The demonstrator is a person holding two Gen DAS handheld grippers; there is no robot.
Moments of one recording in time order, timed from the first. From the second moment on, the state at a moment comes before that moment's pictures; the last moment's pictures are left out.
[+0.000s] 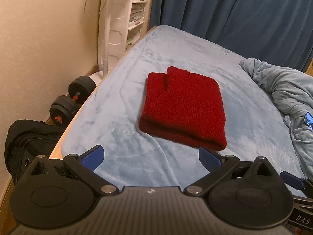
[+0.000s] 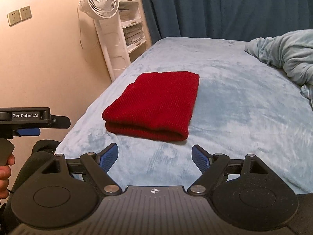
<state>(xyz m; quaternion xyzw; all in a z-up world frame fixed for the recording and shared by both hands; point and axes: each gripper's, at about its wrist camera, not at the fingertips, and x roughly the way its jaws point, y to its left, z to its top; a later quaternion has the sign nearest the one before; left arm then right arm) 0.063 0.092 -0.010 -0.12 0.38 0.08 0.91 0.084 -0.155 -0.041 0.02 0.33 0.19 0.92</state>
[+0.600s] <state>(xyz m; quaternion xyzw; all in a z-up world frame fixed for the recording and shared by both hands) 0.111 0.096 -0.046 -0.19 0.44 0.12 0.87 0.126 -0.189 -0.065 0.07 0.37 0.15 0.91</state>
